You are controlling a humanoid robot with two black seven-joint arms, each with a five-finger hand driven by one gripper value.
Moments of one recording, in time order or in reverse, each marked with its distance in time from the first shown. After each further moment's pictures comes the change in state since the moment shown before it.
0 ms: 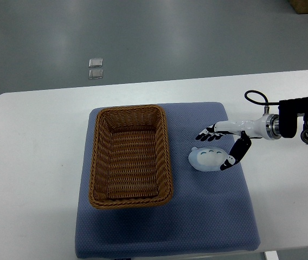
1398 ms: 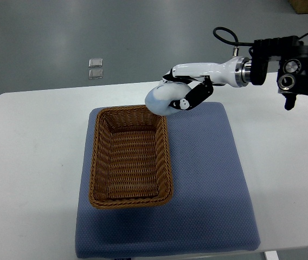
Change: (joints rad) left arm 0.000 0.000 -0.001 0.012 -0.001 0.002 0.000; right arm 0.291 0.166 0.072 -0.041 0.122 0.024 0.042
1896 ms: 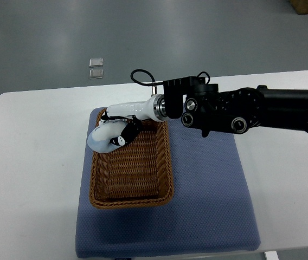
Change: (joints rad) left arm 0.000 0.000 -0.002 0.002 0.000 0.000 -0.001; right arm -0.064 0.514 -0.105 -0.371 -0.009 -0.064 0.002
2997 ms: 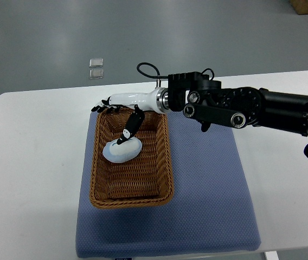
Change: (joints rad) left arm 0.002 0.000 0.003 0.003 0.000 0.000 0.000; right arm -0.038 -0.053 0.180 -0.075 0.026 0.082 0.021
